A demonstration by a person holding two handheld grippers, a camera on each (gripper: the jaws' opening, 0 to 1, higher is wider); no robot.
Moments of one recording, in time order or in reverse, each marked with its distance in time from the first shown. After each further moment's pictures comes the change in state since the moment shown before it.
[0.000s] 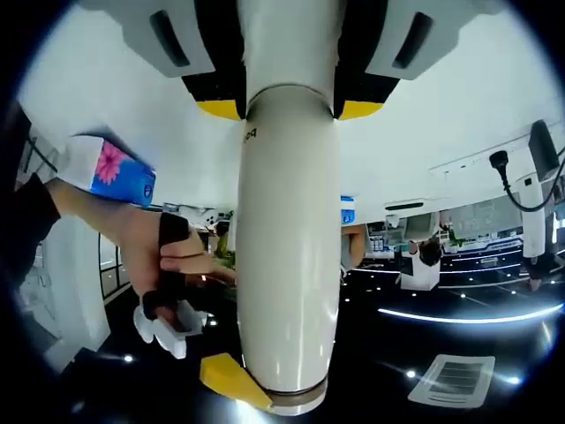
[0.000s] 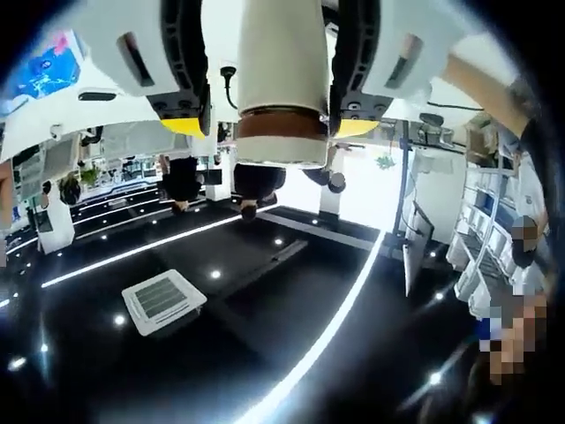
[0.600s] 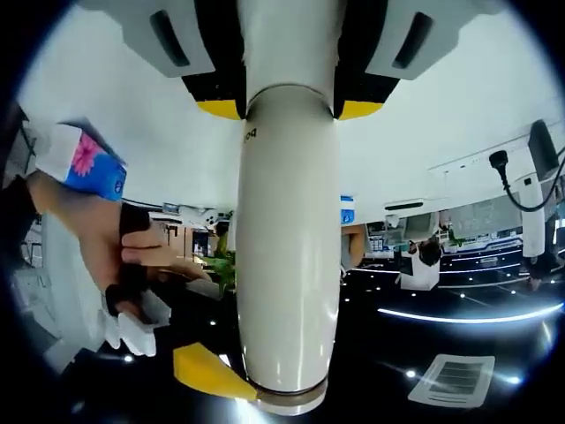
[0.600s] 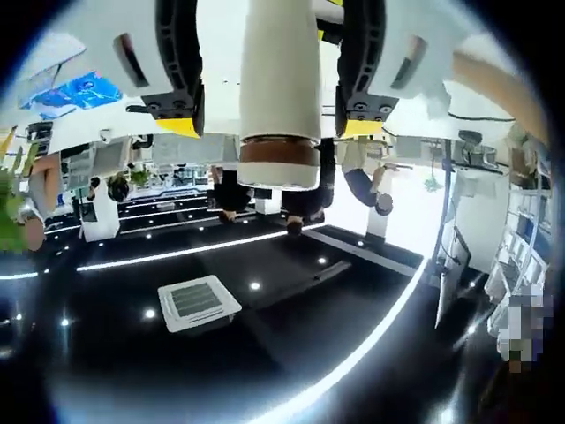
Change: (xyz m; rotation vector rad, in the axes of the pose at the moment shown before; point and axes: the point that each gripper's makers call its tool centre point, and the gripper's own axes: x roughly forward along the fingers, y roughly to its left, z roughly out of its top) left arm -0.001 0.002 0.000 0.000 -0.001 0.001; right arm -0.016 0.003 -0.015 -0.108 0.109 -0.275
